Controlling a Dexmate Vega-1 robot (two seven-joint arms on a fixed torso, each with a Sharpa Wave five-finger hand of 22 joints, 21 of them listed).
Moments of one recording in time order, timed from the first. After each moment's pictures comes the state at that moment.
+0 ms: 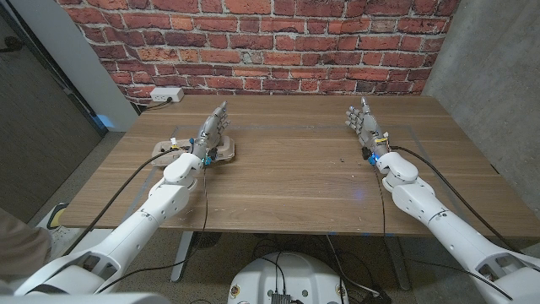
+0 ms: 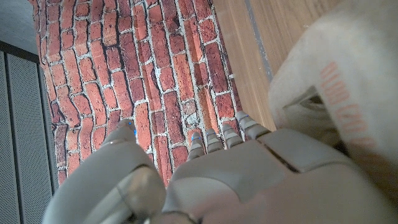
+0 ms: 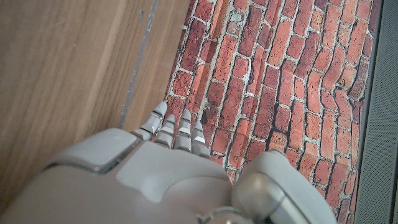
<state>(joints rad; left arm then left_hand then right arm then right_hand) 0.84 0.51 0.37 -1.29 -0.65 -0.30 -0.05 0.43 -0.03 0.31 0.04 0.17 -0.03 -0.12 0.21 0.21 -0.04 -0.07 0.21 0.19 -0.06 -0.04 0.18 0.18 0.02 0.05 0.19 0.17 -0.86 -0.52 -0.37 -1.33 0.65 0.28 0.02 0.24 0.05 -0.02 0.09 0.20 0.07 0.07 0.19 0.19 0.14 0.09 0.22 0.19 0.03 0.02 0.19 0.19 -0.14 0.02 0.77 0.16</state>
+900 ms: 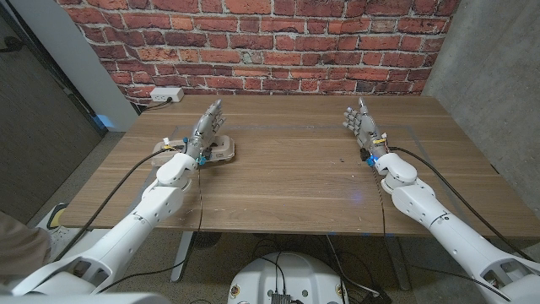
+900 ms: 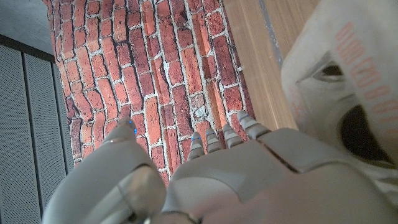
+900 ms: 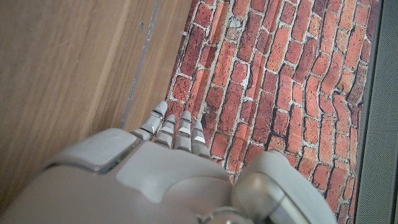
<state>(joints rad) 0.88 0.54 0.34 -1.34 -0.66 -0.34 -0.05 0.44 -0.02 0.31 0.04 0.17 -0.03 -0.12 0.21 0.21 -0.03 -0.08 0.21 0.19 -0.07 -0.04 0.18 0.18 0.02 0.05 0.19 0.17 -0.88 -0.53 -0.37 -1.40 0.64 0.25 -0.01 0.24 0.05 -0.02 0.09 0.20 0.07 0.08 0.19 0.19 0.14 0.09 0.22 0.19 0.03 0.02 0.19 0.19 -0.14 0.02 0.76 0.17</state>
